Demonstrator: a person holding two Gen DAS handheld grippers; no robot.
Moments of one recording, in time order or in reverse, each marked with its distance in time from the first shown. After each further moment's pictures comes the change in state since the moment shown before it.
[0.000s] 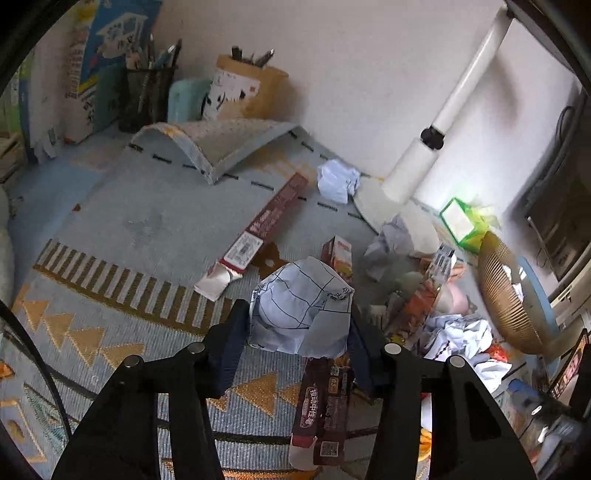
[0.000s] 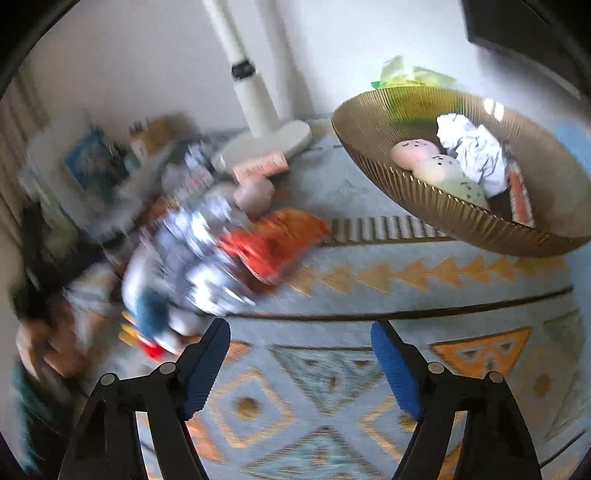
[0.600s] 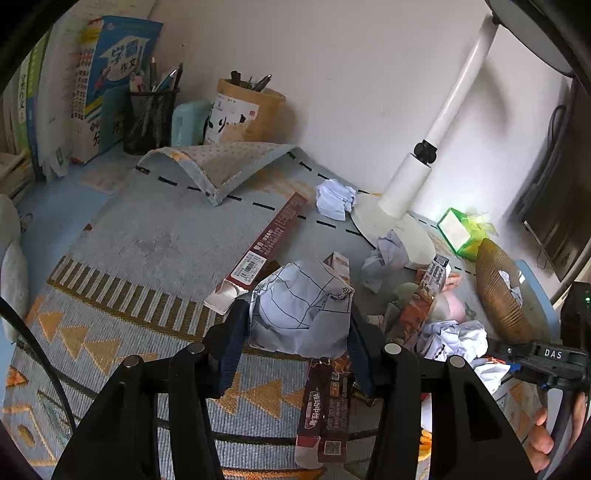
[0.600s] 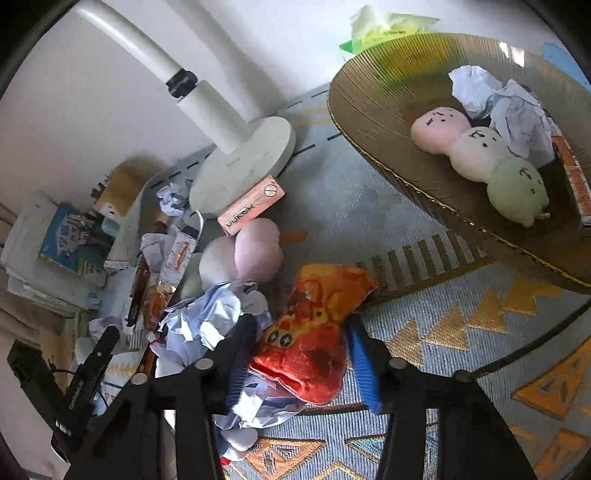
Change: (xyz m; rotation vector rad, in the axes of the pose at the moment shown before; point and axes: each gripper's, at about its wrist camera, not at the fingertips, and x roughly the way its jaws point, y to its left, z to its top) left arm -0.009 -0.001 0.002 0.028 -0.051 0.010; right arm 0.065 0.015 0.060 0.266 0.089 0.007
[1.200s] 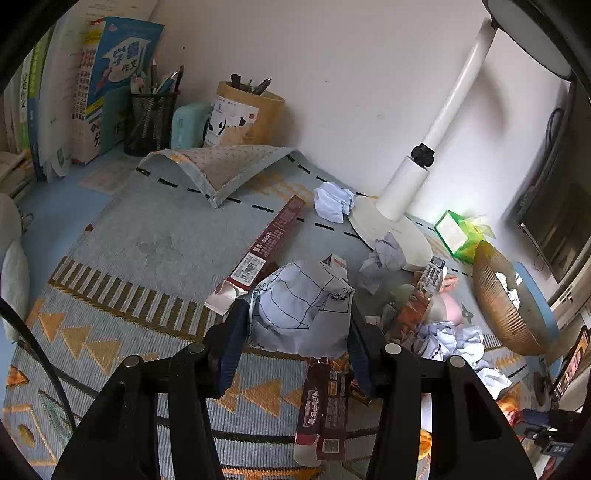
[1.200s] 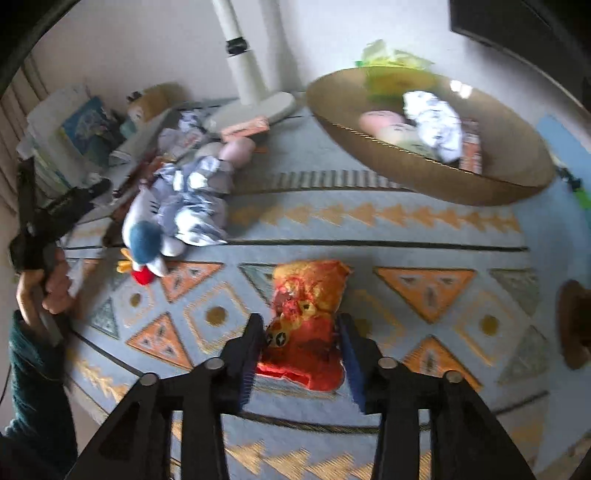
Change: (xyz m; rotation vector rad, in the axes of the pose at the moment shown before) left arm -0.004 0.002 -0.002 -0.007 -0.010 -0.009; right arm -0.085 -0.044 -0.085 -0.347 0.024 -0.171
